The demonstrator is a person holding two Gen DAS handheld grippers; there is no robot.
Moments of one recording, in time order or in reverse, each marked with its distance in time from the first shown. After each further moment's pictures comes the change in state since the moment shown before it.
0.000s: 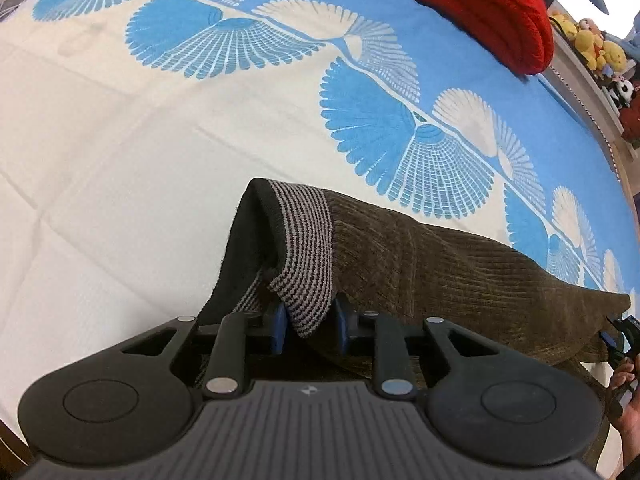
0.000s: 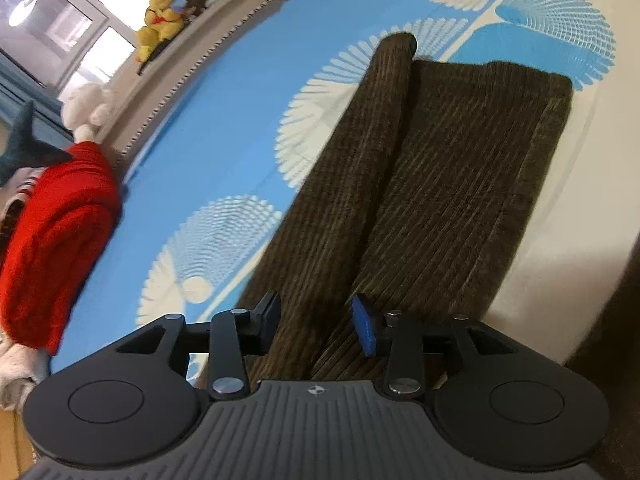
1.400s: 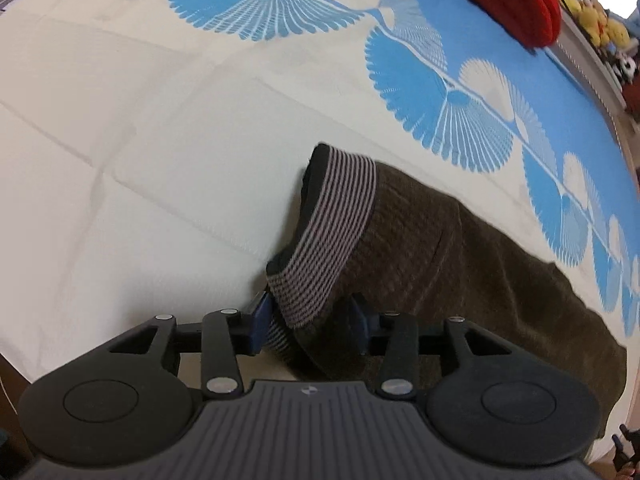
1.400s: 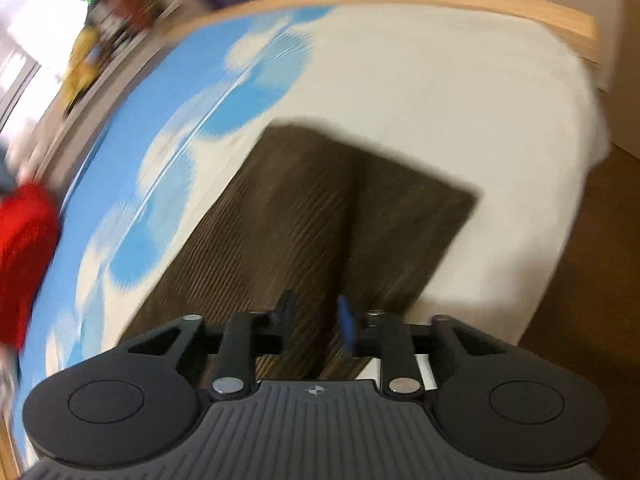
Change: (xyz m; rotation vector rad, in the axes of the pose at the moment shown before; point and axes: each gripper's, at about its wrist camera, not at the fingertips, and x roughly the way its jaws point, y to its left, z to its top) left arm -0.024 0.063 -0.021 0.033 0.095 0.008; right arm -0.279 -0.203 -0.039 0.177 -0.072 -0.218
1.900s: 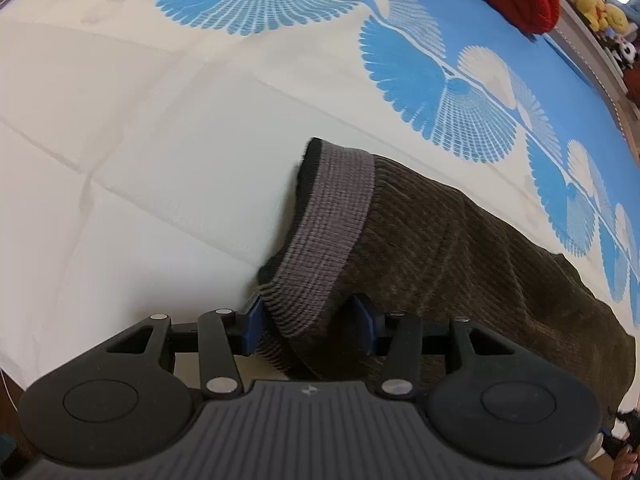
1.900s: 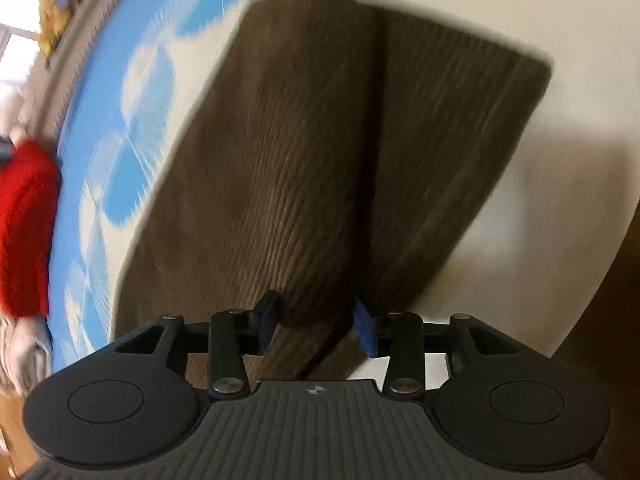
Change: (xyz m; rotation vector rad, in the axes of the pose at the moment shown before) left arm 0.014 -0.011 0.004 0.054 0.022 0.013; right arm 0.078 0.024 -0.037 0.052 0.401 0.098
